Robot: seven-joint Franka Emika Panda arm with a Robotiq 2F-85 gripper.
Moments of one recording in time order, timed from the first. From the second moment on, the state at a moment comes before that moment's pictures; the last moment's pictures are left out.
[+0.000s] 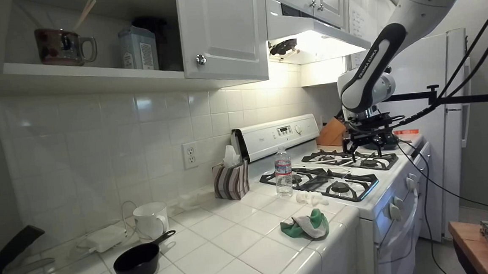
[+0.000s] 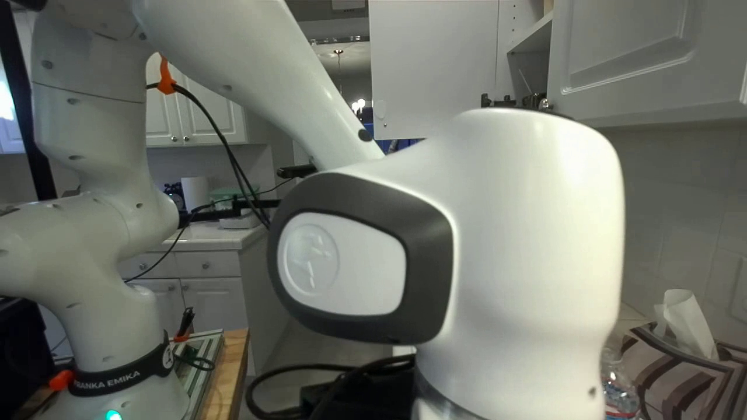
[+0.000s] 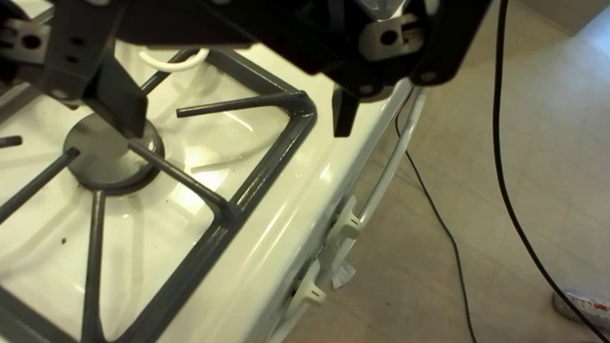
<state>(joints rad) -0.40 0.26 -0.44 -2.19 -0.22 2.41 0.68</state>
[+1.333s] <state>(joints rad) -0.35 0.44 -0.48 -2.06 -0.22 2.61 0.79</state>
